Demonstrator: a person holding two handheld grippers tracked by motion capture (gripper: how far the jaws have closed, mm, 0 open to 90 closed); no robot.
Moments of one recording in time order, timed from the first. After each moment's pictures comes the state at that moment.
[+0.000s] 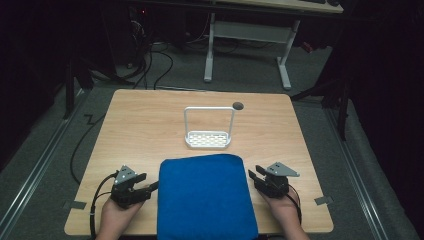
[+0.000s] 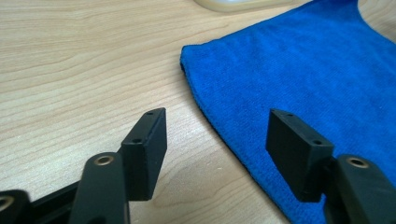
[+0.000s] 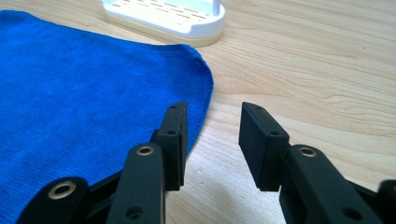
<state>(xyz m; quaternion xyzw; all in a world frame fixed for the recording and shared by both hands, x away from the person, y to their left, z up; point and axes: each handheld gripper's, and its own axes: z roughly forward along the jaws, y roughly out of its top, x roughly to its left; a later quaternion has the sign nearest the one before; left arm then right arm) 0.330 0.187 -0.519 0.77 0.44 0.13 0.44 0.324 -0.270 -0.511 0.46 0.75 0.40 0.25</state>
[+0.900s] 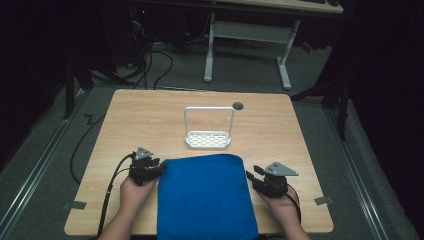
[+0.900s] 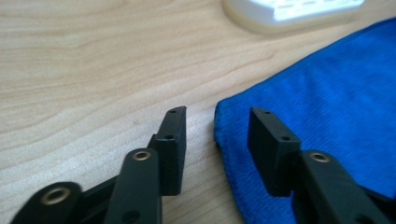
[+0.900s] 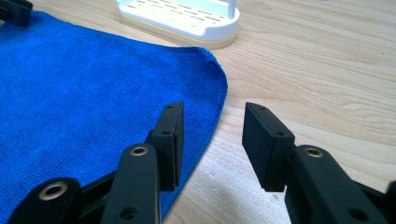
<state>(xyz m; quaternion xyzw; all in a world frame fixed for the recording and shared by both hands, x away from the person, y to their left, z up) 0.399 0.151 -0.535 0.77 0.47 0.14 0.41 0.326 -0.267 -0.511 0.45 0.76 0.41 0.24</state>
